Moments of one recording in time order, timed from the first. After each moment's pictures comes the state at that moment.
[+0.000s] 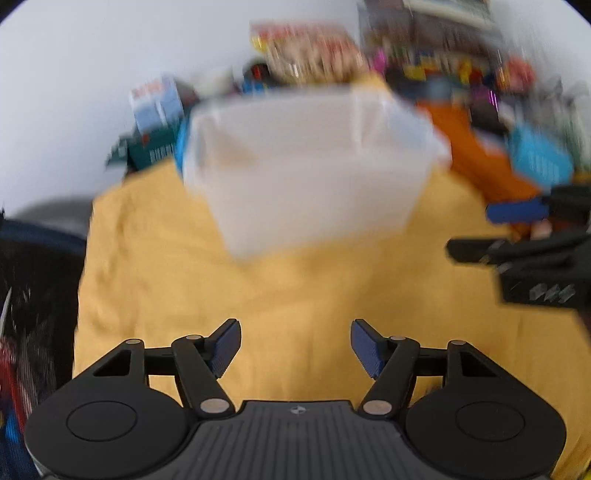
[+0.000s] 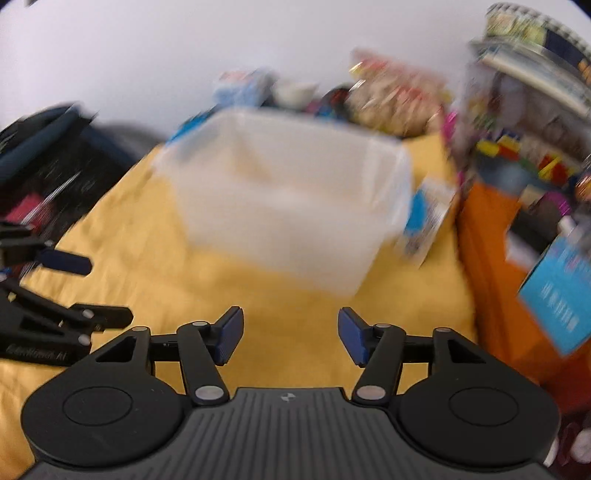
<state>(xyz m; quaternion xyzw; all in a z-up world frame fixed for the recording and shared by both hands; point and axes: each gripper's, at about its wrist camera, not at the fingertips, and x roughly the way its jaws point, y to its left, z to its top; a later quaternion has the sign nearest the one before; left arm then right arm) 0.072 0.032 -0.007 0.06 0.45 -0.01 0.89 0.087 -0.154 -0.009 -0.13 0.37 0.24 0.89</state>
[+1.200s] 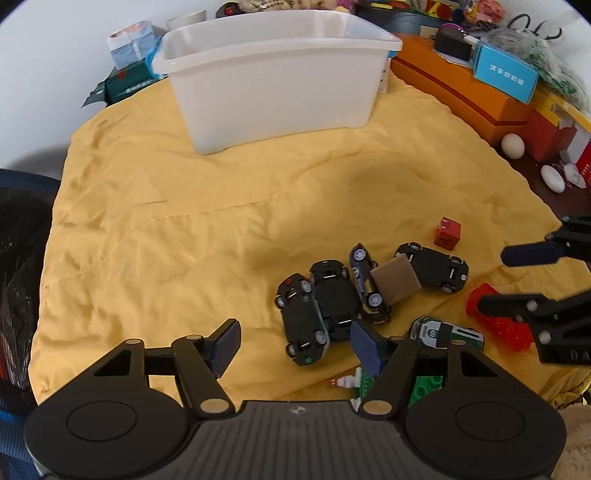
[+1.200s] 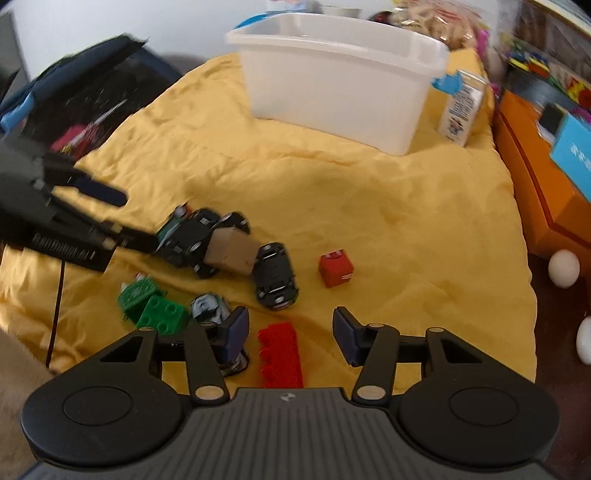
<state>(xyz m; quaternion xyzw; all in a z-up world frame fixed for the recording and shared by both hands) 0.013 0.019 -0.044 0.05 0.49 -0.05 0.87 0.005 -0.188 -0.063 -0.12 0.44 0.28 0.84</state>
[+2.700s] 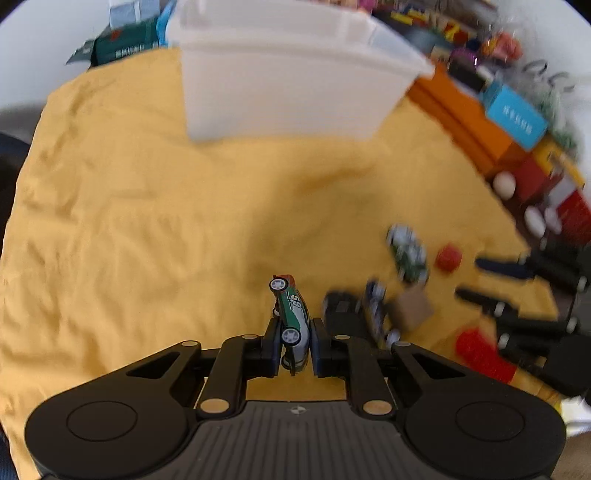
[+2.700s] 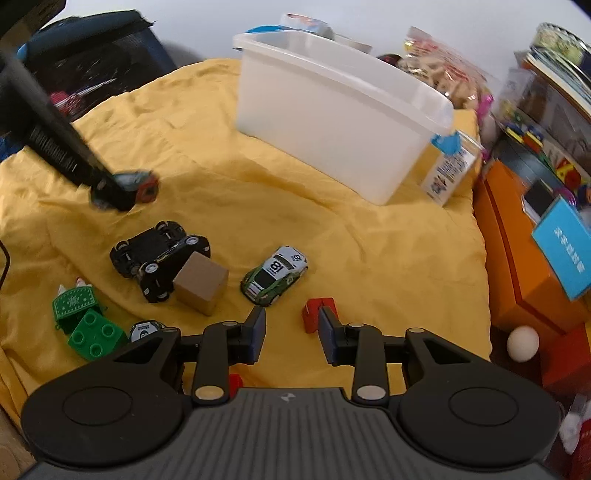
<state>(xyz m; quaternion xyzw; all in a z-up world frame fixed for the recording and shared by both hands) 0.060 0.065 -0.041 -0.06 0.51 -0.10 0.85 0.015 -0.166 -0.072 -0.24 0.37 0.25 0.86</state>
